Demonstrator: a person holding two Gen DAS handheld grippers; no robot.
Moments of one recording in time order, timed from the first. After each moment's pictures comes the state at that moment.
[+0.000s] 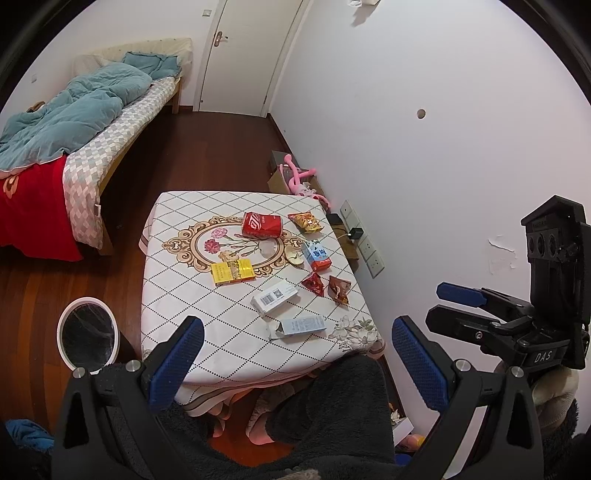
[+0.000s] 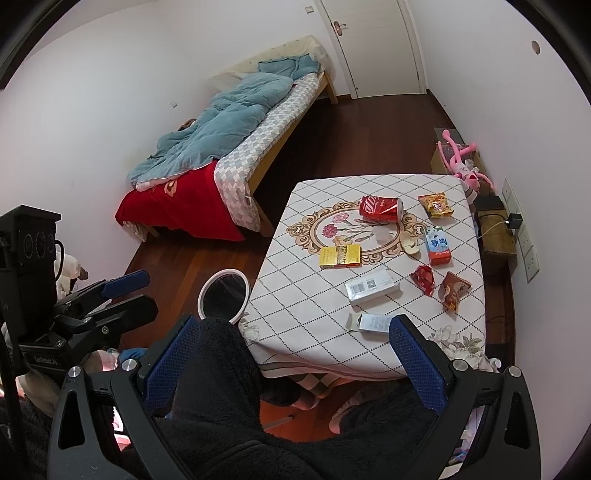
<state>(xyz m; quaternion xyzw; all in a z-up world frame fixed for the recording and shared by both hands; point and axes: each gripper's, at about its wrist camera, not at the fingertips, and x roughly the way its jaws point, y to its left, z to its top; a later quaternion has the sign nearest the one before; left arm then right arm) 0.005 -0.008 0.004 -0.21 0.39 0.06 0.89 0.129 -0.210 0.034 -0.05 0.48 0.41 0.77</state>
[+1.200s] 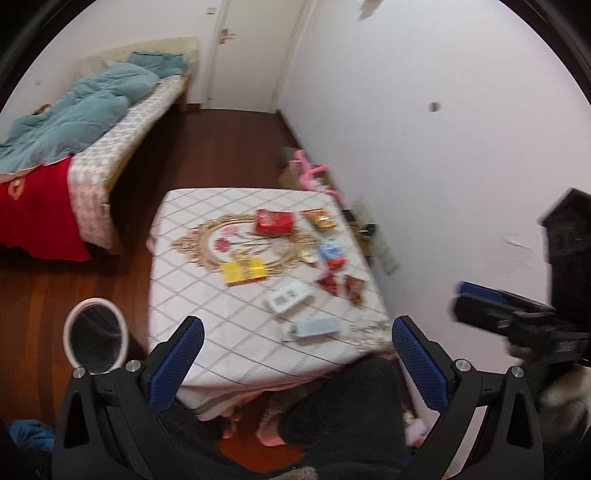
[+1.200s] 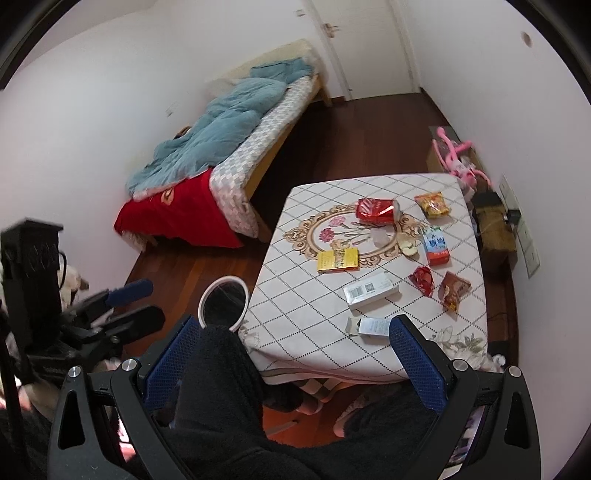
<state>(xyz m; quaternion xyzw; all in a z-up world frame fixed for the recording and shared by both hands) 0.023 0.000 -0.017 -0.20 0.41 0.10 0.89 0.142 -0.208 0.039 -0.02 0.49 0.40 0.78</state>
